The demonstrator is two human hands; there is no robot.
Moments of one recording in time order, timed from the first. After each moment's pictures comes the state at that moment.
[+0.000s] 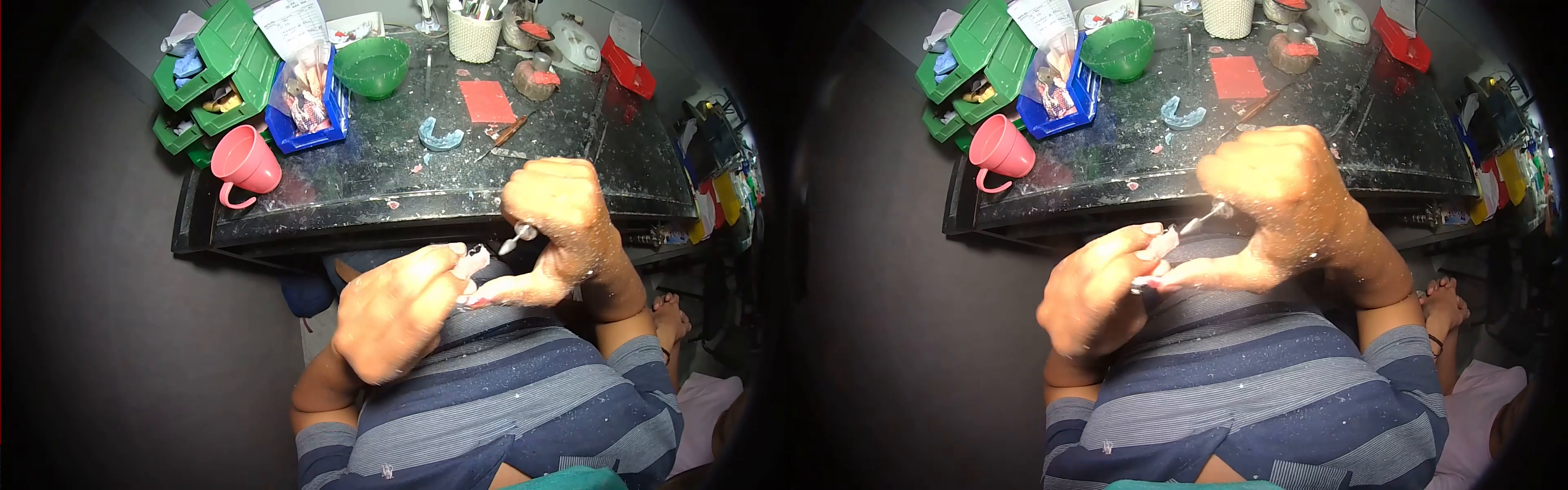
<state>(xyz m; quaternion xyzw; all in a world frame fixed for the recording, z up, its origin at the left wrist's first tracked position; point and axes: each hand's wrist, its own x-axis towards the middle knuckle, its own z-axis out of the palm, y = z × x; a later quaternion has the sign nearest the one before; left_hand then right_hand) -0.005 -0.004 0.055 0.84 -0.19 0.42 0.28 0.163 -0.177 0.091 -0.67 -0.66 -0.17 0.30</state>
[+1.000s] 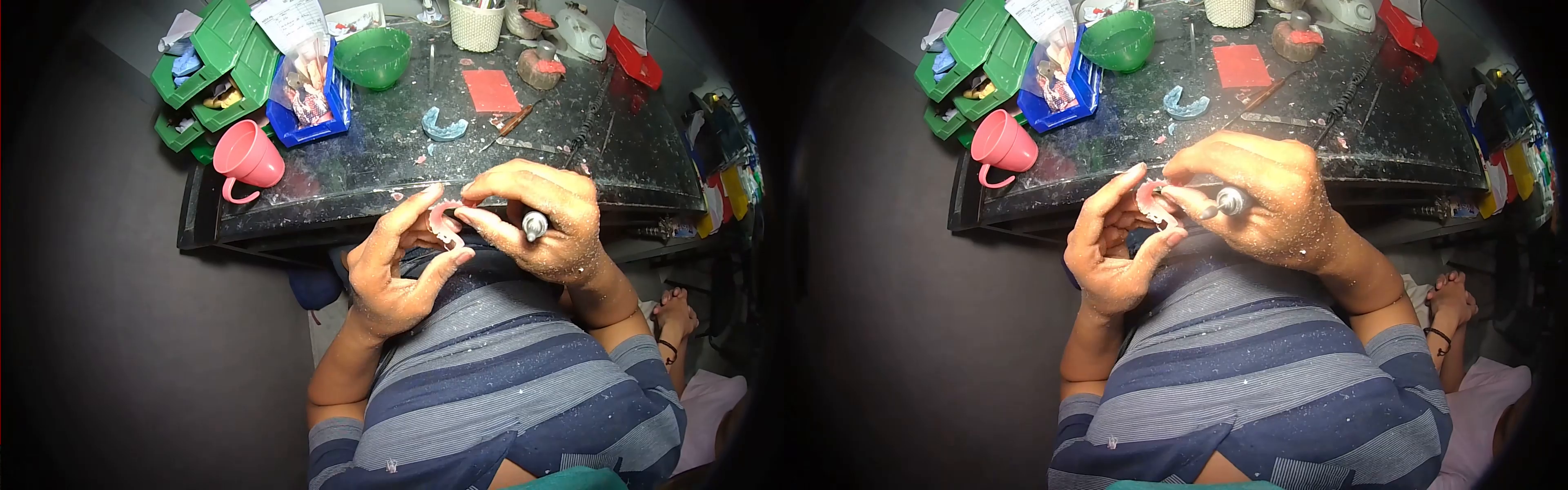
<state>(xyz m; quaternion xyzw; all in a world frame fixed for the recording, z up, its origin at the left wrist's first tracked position) 0.019 -0.002 0.002 0.73 -0.10 0.34 0.59 0.149 -0.162 0.060 -0.66 -0.56 -0.12 0.49</state>
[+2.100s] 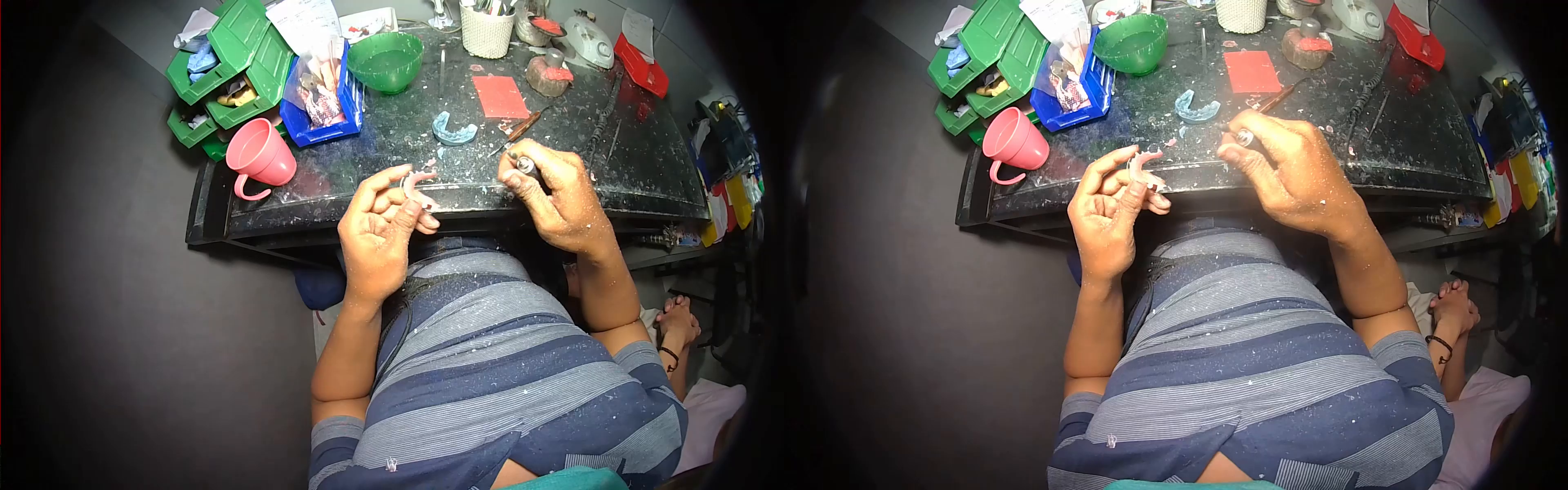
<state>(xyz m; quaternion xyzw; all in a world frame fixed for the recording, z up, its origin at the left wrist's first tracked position) 0.036 0.027 -0.014 0.64 0.02 0.28 0.71 0.181 -0.175 0.048 -0.74 -0.50 0.00 0.46</state>
